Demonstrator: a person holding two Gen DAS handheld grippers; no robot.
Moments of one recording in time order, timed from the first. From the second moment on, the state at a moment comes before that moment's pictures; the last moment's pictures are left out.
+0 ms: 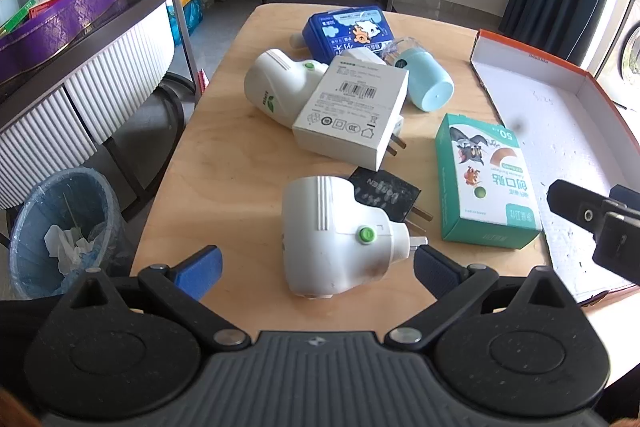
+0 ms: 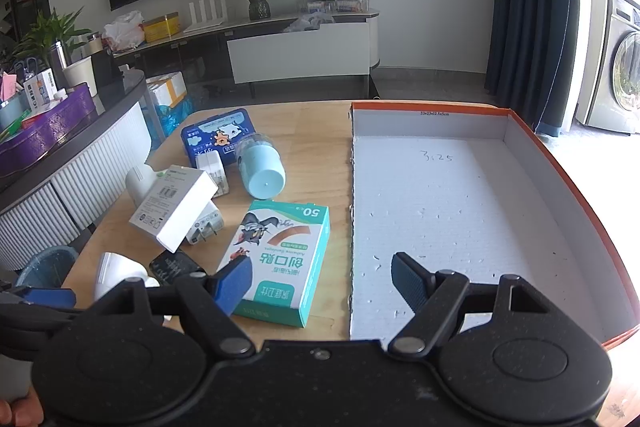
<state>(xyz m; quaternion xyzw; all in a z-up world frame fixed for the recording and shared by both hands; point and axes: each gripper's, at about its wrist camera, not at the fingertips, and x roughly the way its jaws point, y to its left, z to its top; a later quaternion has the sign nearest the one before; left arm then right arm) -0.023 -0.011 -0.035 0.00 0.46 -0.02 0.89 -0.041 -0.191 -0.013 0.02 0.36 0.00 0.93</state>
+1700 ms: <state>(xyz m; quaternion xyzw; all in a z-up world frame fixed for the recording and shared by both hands) -0.022 0.003 -0.043 -0.01 0.42 -0.05 0.91 -0.014 -0.182 -0.026 0.02 0.40 0.03 0.92</state>
